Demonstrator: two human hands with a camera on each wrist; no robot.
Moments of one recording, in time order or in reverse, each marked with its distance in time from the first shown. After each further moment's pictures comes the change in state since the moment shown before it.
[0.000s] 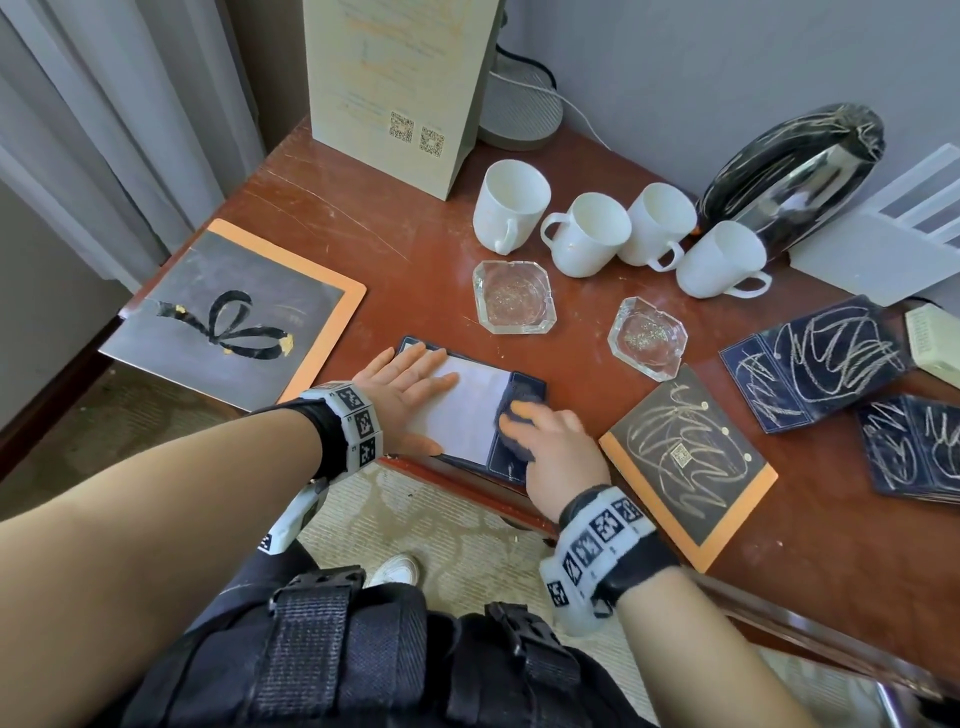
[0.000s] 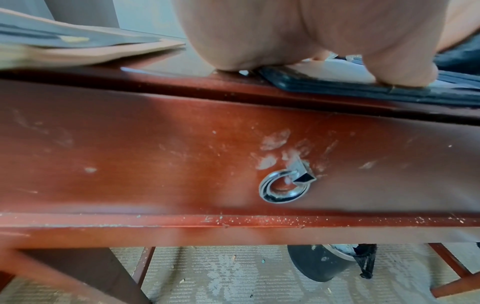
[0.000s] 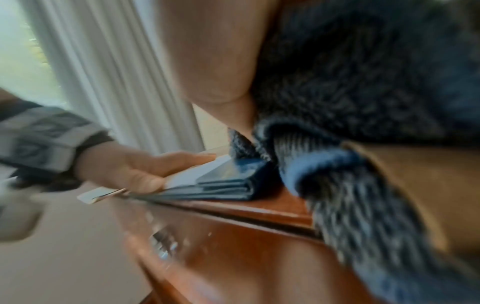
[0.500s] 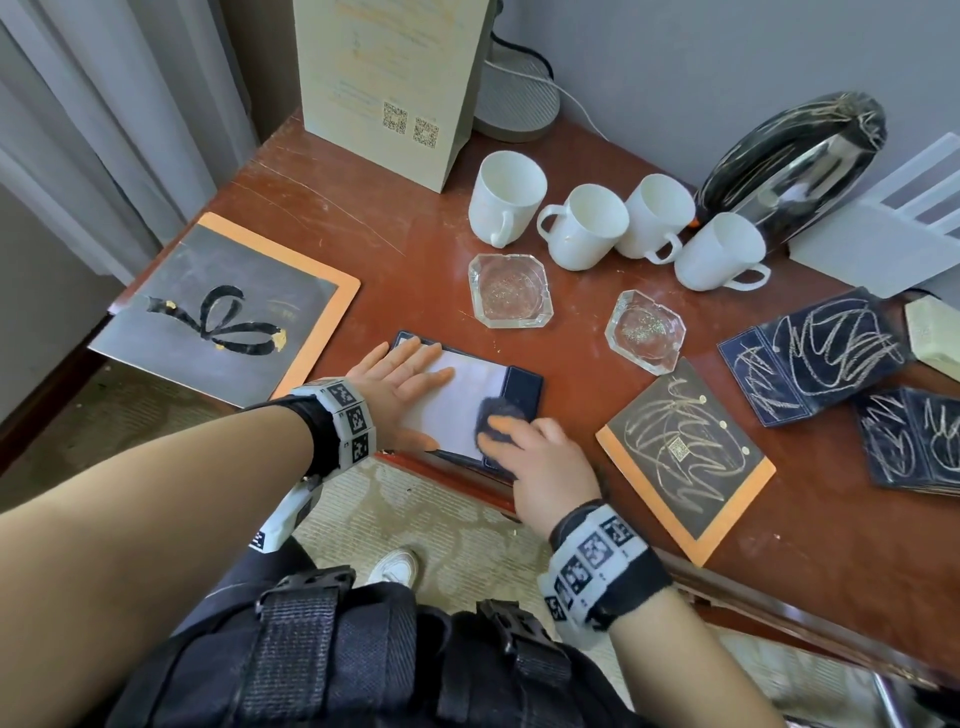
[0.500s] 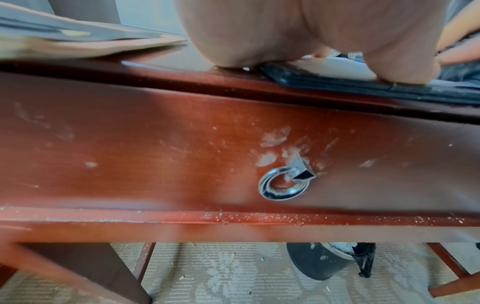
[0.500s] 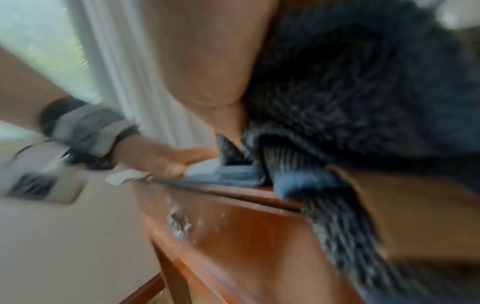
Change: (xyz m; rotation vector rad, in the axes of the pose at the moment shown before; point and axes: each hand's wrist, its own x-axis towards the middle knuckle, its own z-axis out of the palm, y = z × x) left_hand -0.001 0.000 0.000 0.001 0.011 0.003; right_hand -0.013 -0.007 0.003 -0.056 -0.036 -0.111
